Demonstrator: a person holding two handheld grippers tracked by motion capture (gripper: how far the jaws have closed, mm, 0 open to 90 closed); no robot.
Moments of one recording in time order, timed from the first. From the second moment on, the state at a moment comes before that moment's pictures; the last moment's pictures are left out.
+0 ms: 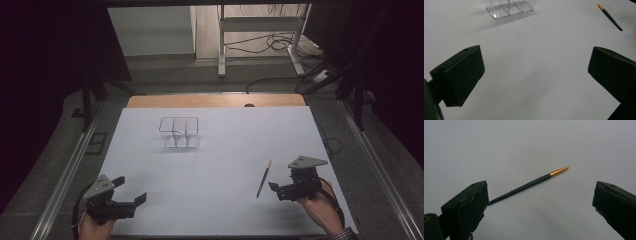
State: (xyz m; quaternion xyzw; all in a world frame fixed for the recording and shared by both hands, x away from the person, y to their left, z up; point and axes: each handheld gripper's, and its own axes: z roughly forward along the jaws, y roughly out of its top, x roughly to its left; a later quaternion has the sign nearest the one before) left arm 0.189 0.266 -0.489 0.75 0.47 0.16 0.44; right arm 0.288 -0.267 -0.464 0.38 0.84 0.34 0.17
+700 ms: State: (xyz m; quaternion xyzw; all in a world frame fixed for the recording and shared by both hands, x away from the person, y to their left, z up) left arm 0.189 0.266 -0.490 0.75 0.47 0.16 0.44; right arm 0.308 -0.259 -0.462 0.39 0.86 0.30 0.15
